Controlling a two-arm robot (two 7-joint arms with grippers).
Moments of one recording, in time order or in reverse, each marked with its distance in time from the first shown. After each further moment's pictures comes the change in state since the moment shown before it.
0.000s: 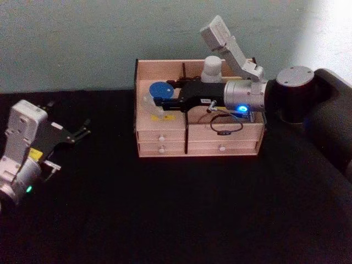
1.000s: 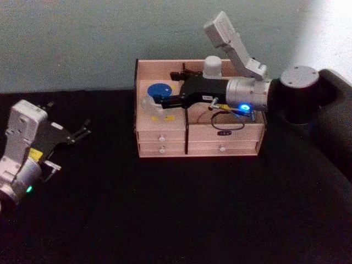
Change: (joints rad) left arm 0.000 0.000 0.000 0.000 0.000 0.000 0.000; right arm -0.036 0.027 0.022 -0.084 0.003 -0.005 -0.029
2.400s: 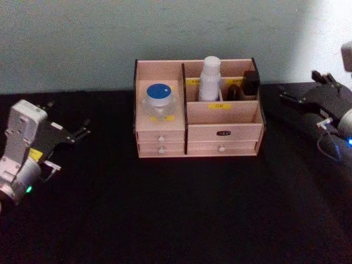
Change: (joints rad) left arm 0.000 0.000 0.000 0.000 0.000 0.000 0.000; right arm -0.597 0.382 0.340 -0.728 0.040 0.116 -0.668
